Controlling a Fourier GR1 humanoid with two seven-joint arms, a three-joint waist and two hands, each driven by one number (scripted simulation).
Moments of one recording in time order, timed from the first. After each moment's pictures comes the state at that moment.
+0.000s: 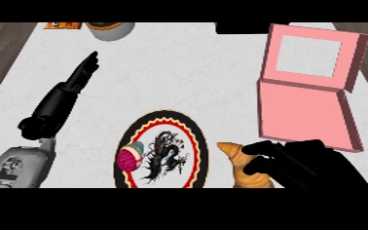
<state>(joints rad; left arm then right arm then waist) -0.22 0.38 -0.09 -1.52 0.00 -0.10 -0.09 -0.25 -0.82 0.69 -2.29 0.63 -0.28 0.43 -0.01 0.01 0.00</state>
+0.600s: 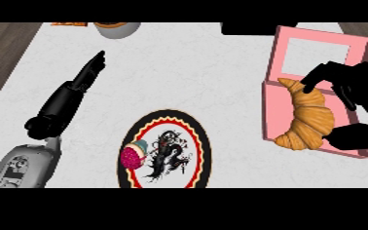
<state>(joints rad) -0.23 0.36 -0.10 -1.53 -0.02 -0.11 -0.07 -0.33 -0.99 0.34 -1.86 0.22 -0.03 0.14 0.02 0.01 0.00</state>
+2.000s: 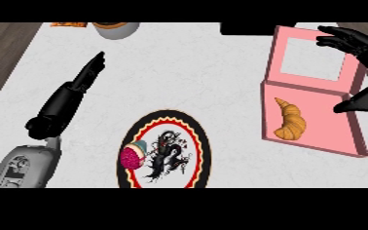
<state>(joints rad) -0.23 0.34 -0.08 -1.52 -0.04 -0.14 -0.08 -0.59 -0.75 0.09 -0.95 -0.18 0.56 -0.46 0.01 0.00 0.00</state>
